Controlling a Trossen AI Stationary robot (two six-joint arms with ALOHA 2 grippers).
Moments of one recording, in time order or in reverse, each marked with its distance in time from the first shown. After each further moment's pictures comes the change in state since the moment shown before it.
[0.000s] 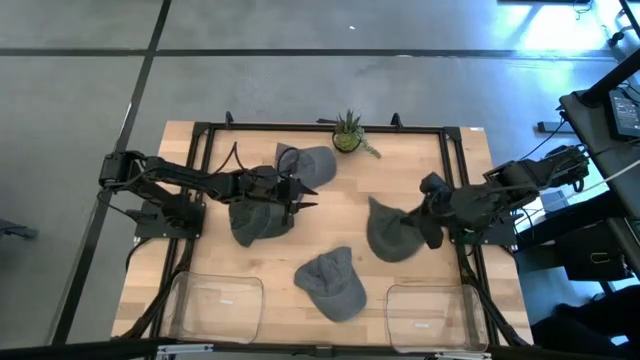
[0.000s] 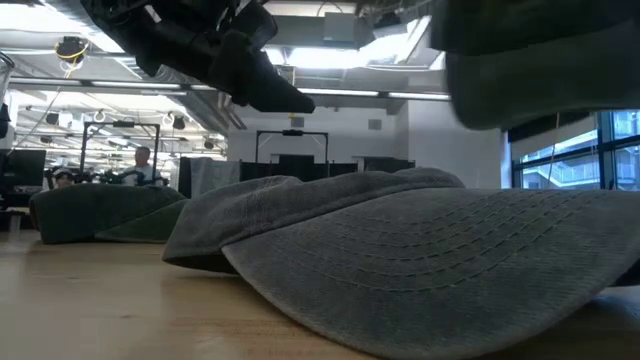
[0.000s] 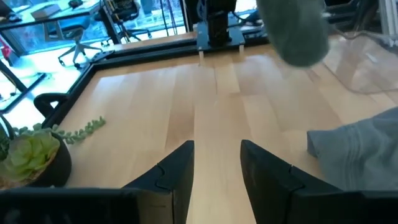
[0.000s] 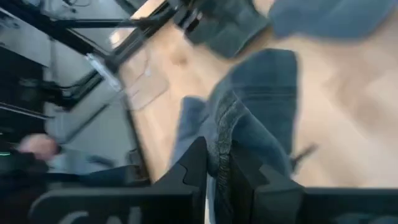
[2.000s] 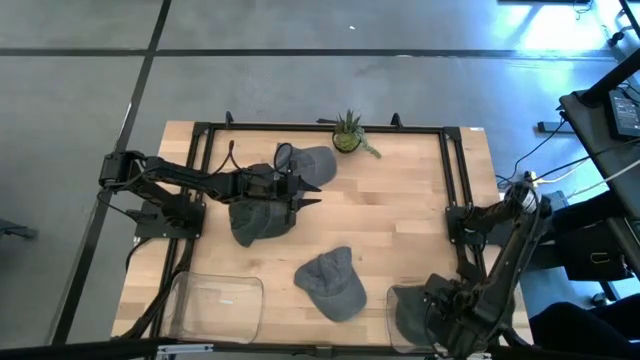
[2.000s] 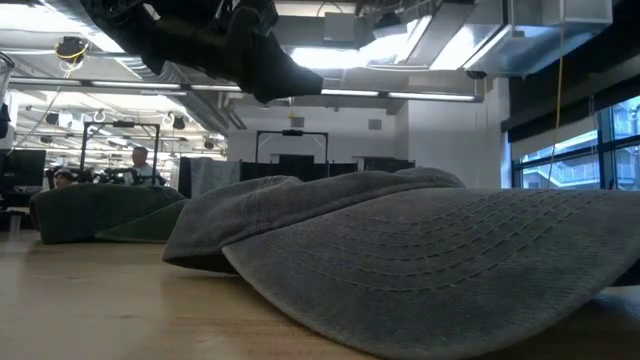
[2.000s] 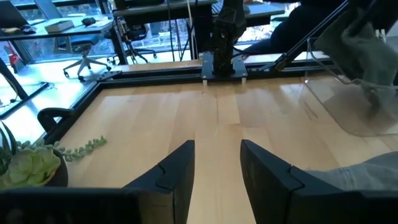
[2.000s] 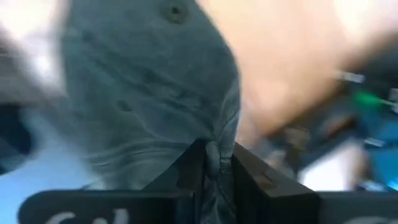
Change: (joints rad) left arm 0.000 0.000 0.000 0.120 -0.001 -0.087; right arm 0.580 0.653 0.154 -0.512 -0.258 0.578
